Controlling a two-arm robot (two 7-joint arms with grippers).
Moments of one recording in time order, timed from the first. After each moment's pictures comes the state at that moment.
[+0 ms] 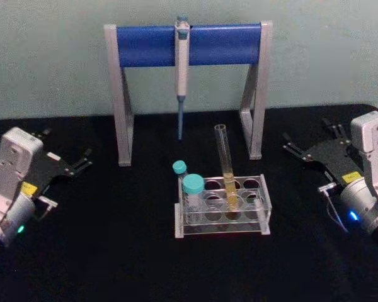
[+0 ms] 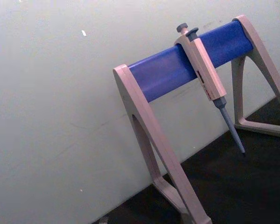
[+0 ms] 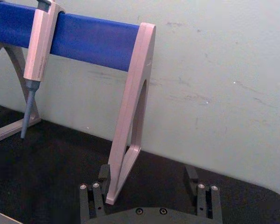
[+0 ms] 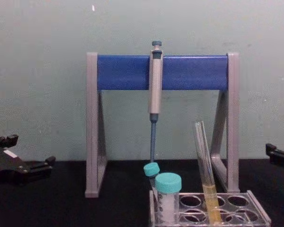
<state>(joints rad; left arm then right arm) -0.20 0.60 0.45 -1.41 -0.25 -0.12 0.03 0.16 0.39 -0.26 -1.40 0.21 -0.12 0.10</state>
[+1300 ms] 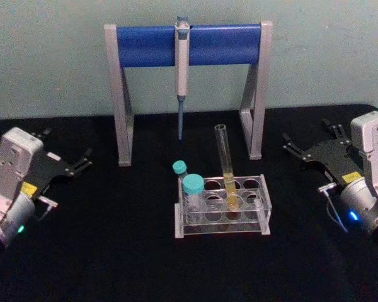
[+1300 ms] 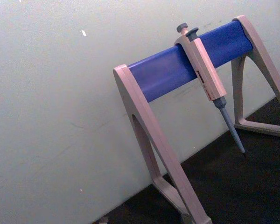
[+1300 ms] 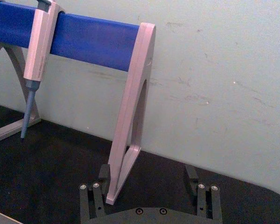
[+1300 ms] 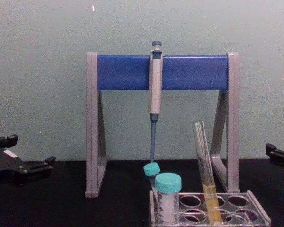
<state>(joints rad) -0.20 0.60 0.45 -1.41 -0.25 -0.12 0.03 0.16 0.39 -0.26 -1.40 0.21 -0.12 0.10</state>
